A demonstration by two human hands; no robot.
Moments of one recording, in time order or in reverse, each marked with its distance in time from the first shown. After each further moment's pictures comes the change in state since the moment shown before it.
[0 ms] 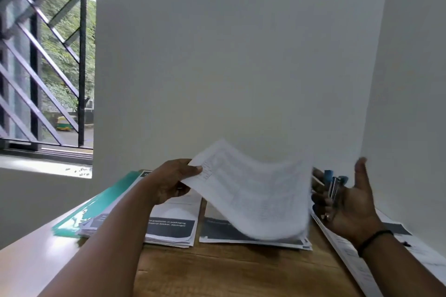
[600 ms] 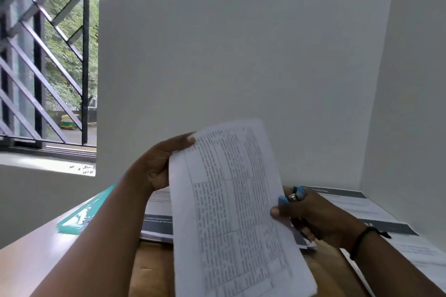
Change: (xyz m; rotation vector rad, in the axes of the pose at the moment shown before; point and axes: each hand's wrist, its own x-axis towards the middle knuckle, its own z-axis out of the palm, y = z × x) left_hand -0.020 0.029 -0.009 -0.380 -0.242 0.149; right_hand -0.007 0.032 0.036 -1.048 -0.147 0.115
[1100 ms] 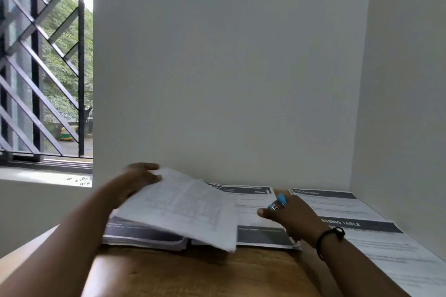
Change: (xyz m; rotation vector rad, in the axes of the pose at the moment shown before) left_hand -0.008 0.003 -0.039 0.655 0.577 -0.145; right_hand 0.015 0.020 0.001 -0.386 0.334 0.031
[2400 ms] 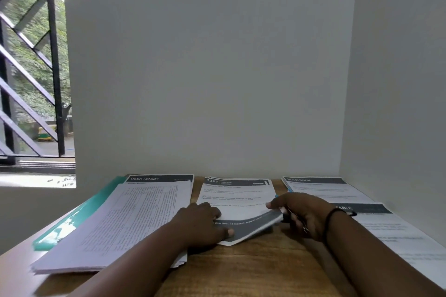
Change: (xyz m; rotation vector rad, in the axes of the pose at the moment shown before) left_hand -0.050 -0.041 0.133 1.191 -0.385 0.375; right_hand 0.006 0.005 -0.008 0.498 -0.116 0.585
